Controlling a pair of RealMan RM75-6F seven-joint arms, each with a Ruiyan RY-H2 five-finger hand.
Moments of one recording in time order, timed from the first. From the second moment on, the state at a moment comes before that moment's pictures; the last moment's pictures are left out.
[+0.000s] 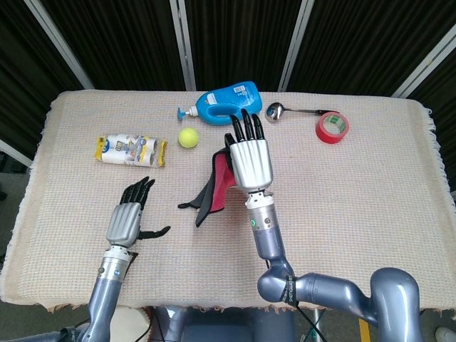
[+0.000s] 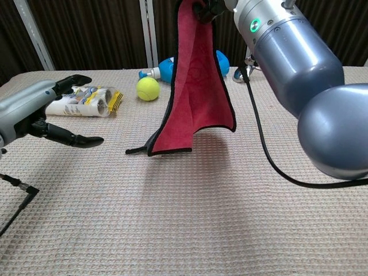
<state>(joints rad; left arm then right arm) -0.38 -1.71 -0.25 -1.73 1.18 1.29 0.43 0.93 -1.90 0.56 -1.39 -1.19 1.37 -0.83</state>
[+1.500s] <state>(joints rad) -0.54 -2.05 -0.29 -1.54 1.12 1.31 0.47 0.95 -1.86 0.51 -1.45 -1.16 1.44 -0.84</state>
